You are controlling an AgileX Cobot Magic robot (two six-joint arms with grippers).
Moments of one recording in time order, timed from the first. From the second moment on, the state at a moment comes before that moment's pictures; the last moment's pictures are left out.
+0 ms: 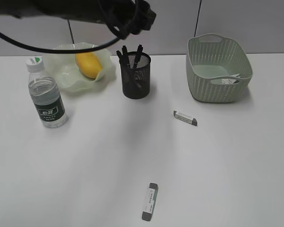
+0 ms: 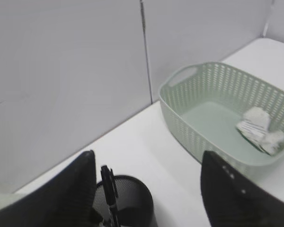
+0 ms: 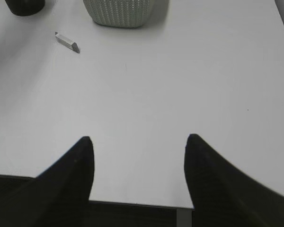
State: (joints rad) left arm -0.62 1.77 -1.41 -0.25 0.15 0.39; right arm 0.06 0.09 -0.51 0.06 1.04 -0.07
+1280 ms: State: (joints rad) left arm 0.00 0.46 -0.71 -0.17 1.10 0.19; right arm 0.37 1.71 -1.52 0.07 1.10 -0.38
